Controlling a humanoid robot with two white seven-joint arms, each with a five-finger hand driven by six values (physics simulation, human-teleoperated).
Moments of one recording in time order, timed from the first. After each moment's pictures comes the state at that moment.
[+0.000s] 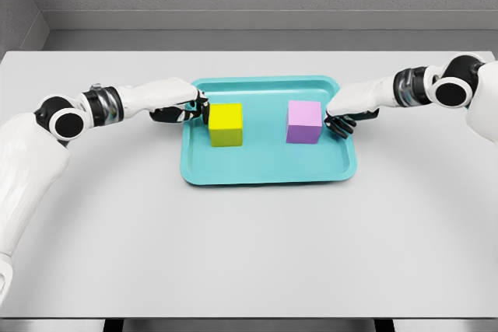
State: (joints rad) left arm -0.71 0.36 -0.48 -1.02 -0.48 -0.60 -0.61; right arm -1.10 -0.59 1.20 -0.96 0.32 -0.61 0.61
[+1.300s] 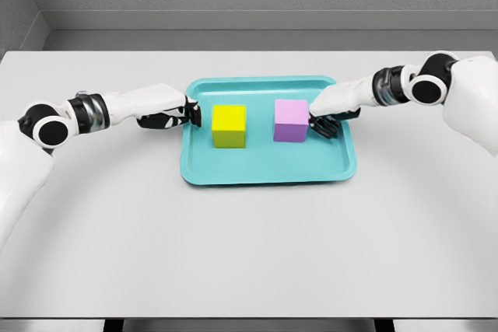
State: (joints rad) left arm -0.67 0.42 -0.47 -1.06 -0.45 -0.61 -0.61; right arm -1.12 -0.50 1.23 -0.90 0.32 -0.61 0.61
